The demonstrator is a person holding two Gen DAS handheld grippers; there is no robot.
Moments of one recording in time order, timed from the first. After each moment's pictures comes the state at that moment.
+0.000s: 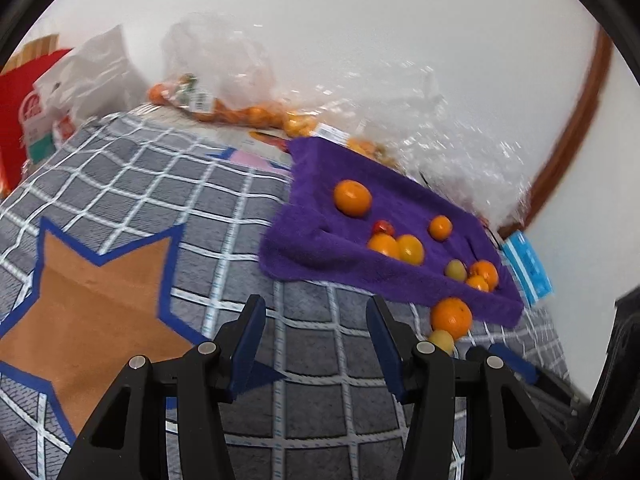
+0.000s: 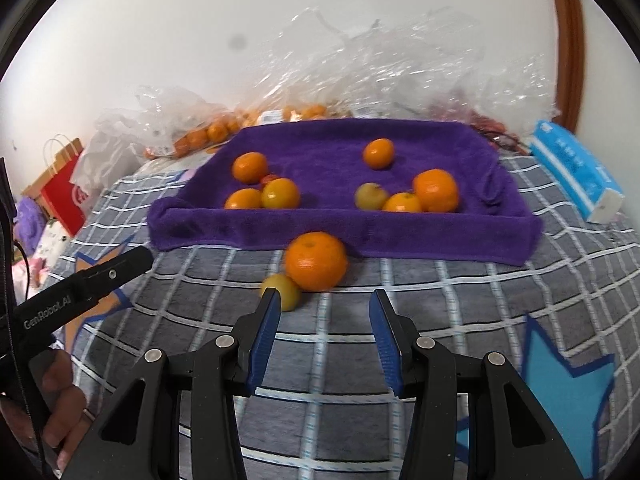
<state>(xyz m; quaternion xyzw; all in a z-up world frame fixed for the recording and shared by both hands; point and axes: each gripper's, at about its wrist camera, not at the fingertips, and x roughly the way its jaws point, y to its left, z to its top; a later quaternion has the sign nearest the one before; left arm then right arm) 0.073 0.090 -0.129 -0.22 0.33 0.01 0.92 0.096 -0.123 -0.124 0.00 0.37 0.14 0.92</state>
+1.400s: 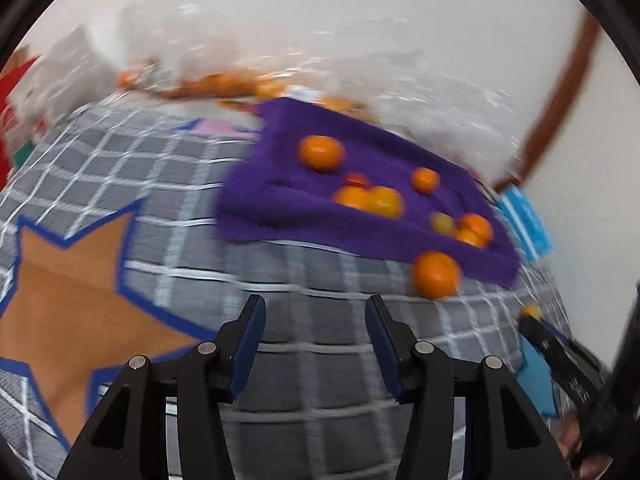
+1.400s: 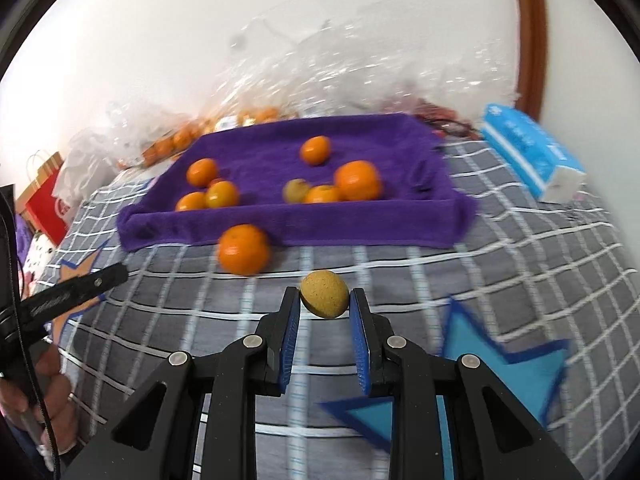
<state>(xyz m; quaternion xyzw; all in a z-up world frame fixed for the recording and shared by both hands) 0.079 0.044 -0.133 -0.16 0.39 -0.03 0.91 0.082 -0.198 -0.113 0.01 0.37 0.08 0.92</state>
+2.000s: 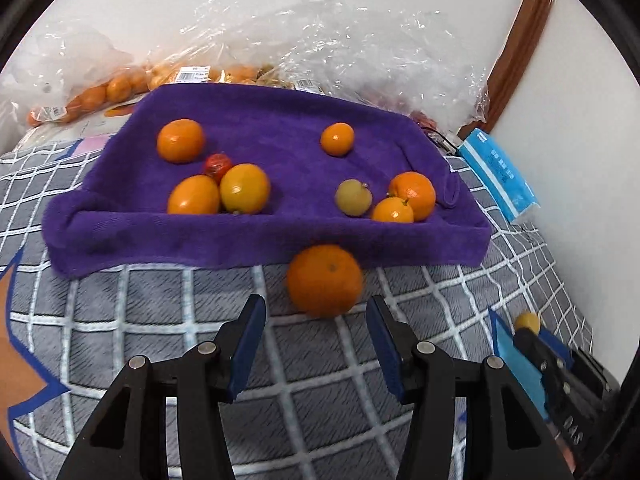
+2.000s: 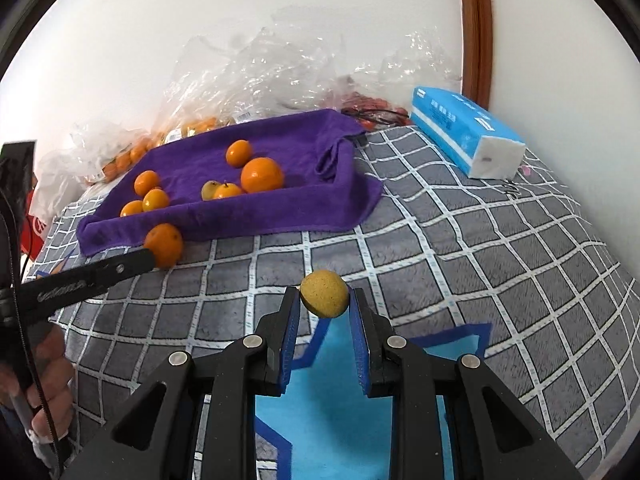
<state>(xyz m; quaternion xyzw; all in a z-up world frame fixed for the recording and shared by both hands) 0.132 -0.048 -0.136 -0.10 0.43 -0.08 0.89 0.072 -0.259 -0.125 0.03 0.37 0.03 0.93</state>
